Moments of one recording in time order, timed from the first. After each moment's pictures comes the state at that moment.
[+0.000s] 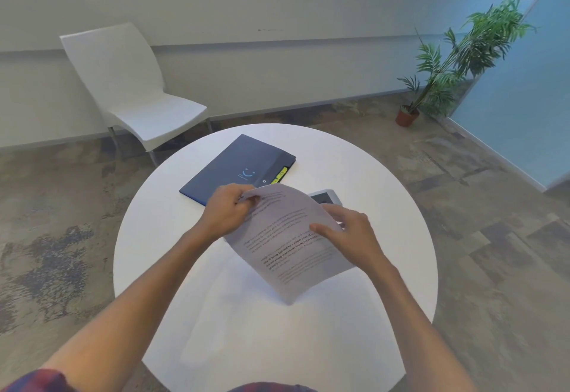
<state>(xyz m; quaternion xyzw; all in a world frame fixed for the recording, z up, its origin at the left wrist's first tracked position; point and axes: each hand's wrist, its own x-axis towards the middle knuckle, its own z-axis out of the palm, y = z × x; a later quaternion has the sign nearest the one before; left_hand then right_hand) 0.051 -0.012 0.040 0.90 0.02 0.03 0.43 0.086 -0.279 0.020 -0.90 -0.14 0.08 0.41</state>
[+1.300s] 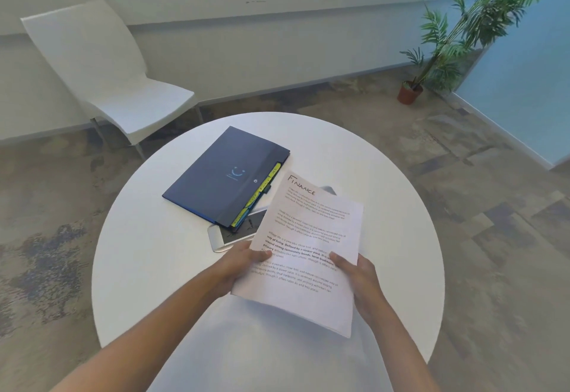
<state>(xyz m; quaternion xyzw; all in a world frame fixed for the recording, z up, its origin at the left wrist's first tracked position) 0.064 -0.051 -0.052 0.60 0.28 -0.27 0.69 0.080 -0.305 -0.064 -0.63 0.19 0.20 0.73</state>
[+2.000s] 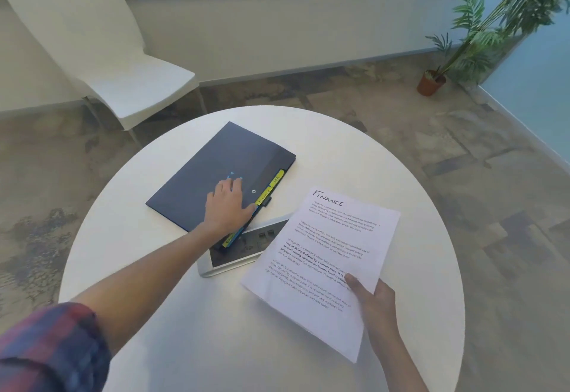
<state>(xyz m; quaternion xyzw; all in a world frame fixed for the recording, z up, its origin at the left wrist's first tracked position) 0.231 0.007 -0.105 0.98 0.14 -0.05 0.16 0.136 -0.315 -0.093 -0.70 0.24 0.14 0.66</state>
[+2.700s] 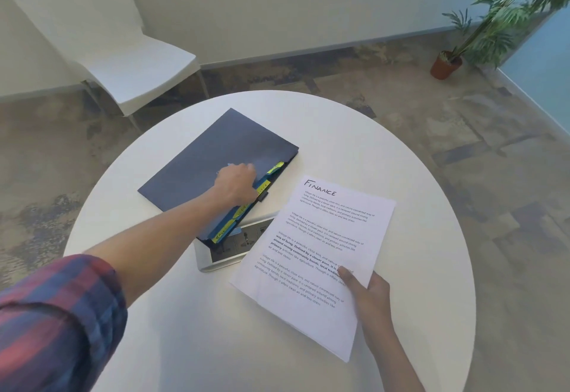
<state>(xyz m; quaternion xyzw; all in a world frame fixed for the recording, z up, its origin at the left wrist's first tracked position) 0.284 0.009 -0.094 0.99 0.04 -0.16 0.03 0.145 -0.297 -0.096 -0.69 0.24 0.17 0.66</state>
